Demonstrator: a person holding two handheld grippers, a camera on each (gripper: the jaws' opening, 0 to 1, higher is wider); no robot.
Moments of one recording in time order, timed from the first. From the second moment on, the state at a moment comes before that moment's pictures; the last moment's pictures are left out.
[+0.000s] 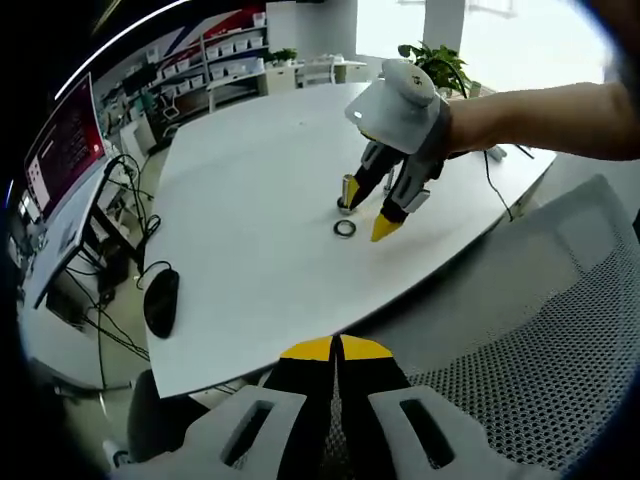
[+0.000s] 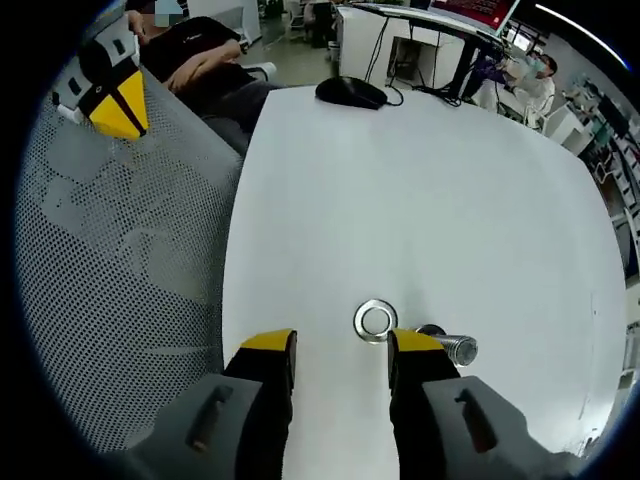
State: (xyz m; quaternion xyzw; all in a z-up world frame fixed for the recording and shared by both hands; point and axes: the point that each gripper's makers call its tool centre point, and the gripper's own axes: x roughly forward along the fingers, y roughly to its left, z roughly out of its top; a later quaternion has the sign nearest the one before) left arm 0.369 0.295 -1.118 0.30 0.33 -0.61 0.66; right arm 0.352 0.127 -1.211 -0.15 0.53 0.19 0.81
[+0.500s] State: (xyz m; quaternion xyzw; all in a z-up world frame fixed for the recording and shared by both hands) left arm 0.368 0.295 -1.118 0.30 0.33 -0.61 0.66; right arm 0.352 0.124 -1.231 -0.09 0.54 0.13 0.83
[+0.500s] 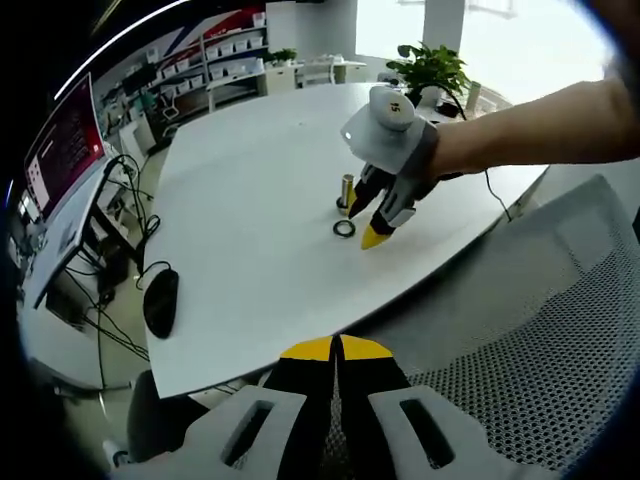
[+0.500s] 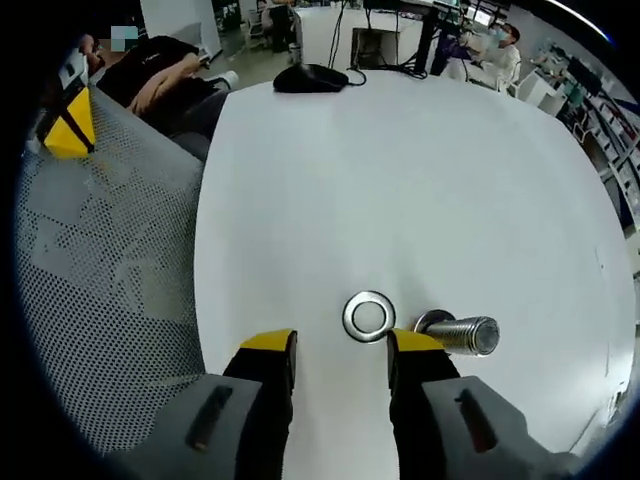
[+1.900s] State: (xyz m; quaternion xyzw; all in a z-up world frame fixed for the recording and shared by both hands) left arm 0.367 0.295 -1.119 0.30 0.33 -0.61 0.65; right arm 0.365 0.120 -1.240 -0.09 0.57 0.12 0.81
